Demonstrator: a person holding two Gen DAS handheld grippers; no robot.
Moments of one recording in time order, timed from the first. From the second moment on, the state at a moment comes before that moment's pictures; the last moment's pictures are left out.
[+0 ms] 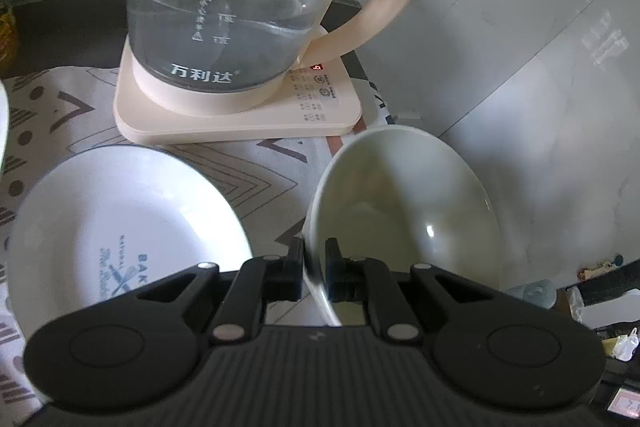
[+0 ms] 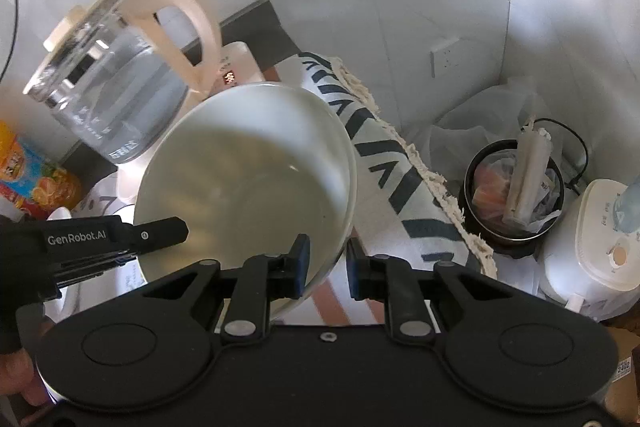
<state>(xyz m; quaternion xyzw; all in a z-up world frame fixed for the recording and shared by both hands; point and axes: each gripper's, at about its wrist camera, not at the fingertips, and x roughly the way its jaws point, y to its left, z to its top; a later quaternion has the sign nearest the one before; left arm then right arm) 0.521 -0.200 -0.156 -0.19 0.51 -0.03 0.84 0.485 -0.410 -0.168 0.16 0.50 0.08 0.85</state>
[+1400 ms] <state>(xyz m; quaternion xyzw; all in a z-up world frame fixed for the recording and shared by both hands) 0.384 -0.137 -0.064 -0.16 0.48 -0.10 0.86 0.334 -0.347 -0.081 0.16 0.44 0.06 0.88</state>
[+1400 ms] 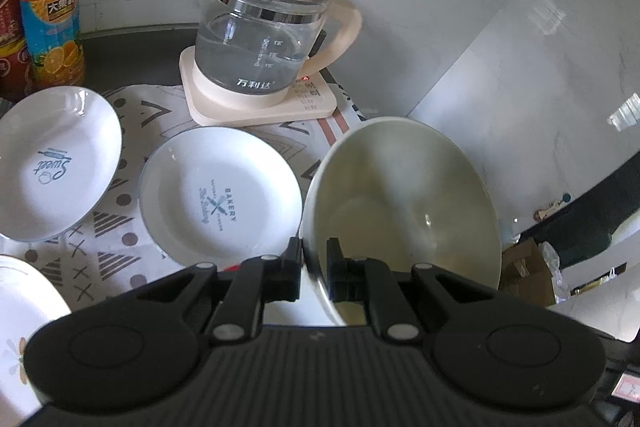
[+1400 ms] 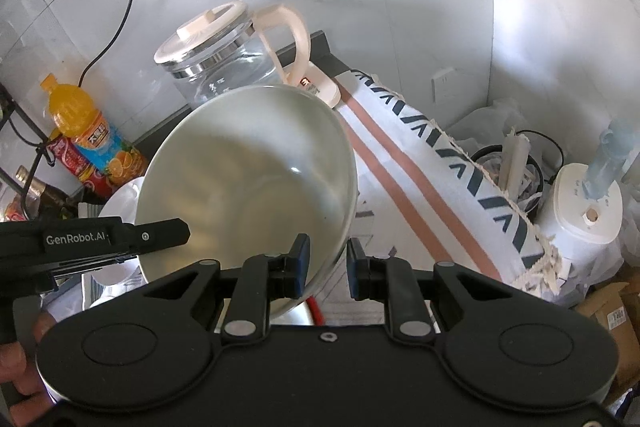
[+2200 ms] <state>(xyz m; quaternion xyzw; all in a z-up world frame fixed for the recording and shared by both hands) 0.334 -0.109 -0.081 -0.16 0.53 -0.10 0.83 0.288 -0.316 -0.097 0.12 0.48 0.09 0.86</state>
